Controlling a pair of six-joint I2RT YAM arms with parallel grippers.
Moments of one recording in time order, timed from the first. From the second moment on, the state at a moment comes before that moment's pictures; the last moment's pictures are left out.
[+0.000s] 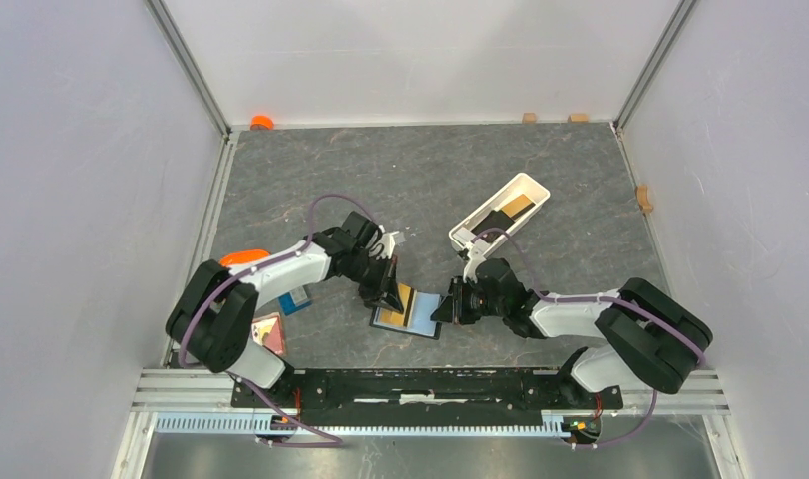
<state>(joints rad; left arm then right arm) -0.60 1.54 0.85 -0.49 0.66 -0.39 0.79 1.40 0.33 0.42 -0.33 0.79</state>
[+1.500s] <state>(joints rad) -0.49 1.51 0.52 0.03 0.66 -0.71 0.78 1.55 0.56 0.24 -0.17 0.52</state>
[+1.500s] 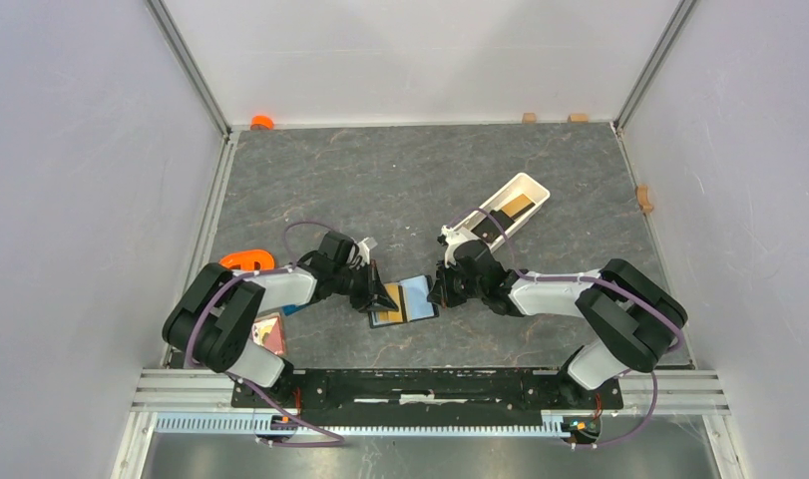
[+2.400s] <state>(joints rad) -0.44 1.57 0.50 0.15 0.73 -0.73 0.78 1.56 0.57 0.22 -0.17 0.51</state>
